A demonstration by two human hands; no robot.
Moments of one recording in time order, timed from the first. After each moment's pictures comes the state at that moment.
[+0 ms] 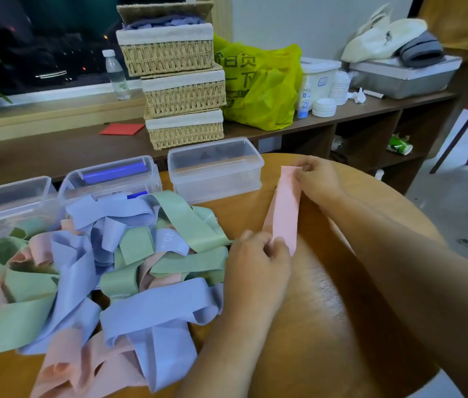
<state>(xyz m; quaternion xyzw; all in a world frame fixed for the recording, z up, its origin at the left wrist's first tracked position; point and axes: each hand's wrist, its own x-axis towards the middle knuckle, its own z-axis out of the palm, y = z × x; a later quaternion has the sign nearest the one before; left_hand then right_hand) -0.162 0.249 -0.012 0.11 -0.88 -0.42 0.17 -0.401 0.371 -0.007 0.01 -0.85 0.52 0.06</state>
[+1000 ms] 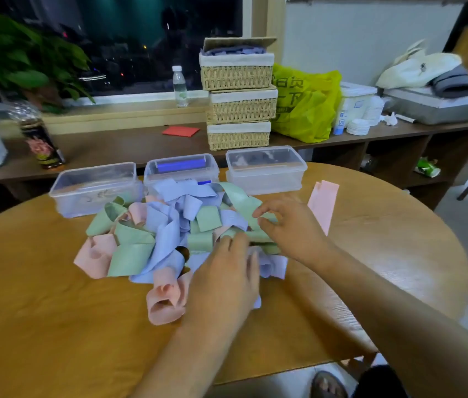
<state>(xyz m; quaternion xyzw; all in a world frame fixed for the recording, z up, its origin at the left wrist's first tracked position) -0.021 0.144 0.013 0.07 -0.94 -0.11 0.31 -0.178 0.269 0.024 0.32 -0.86 0.39 0.09</state>
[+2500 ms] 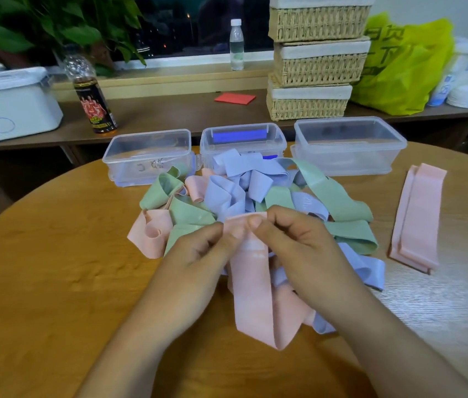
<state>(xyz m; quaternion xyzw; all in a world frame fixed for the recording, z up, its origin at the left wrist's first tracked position) 0.031 0.006 0.031 0.14 -0.80 -0.57 0.13 -0.076 0.161 0.023 0.32 -0.70 0.62 -0.16</state>
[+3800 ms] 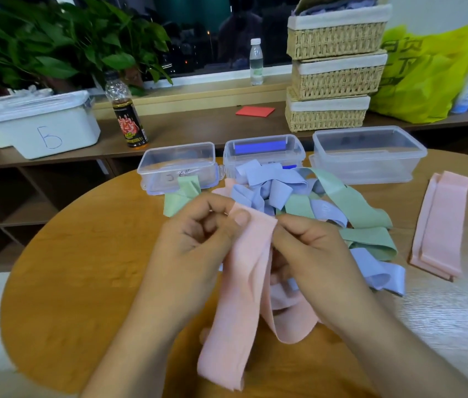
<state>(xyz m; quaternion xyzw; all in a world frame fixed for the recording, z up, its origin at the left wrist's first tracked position) 0.052 0.006 0.070 0.05 -0.71 -0.64 0.29 -0.043 0.150 0.050 0.26 -0.63 0.71 -0.20</state>
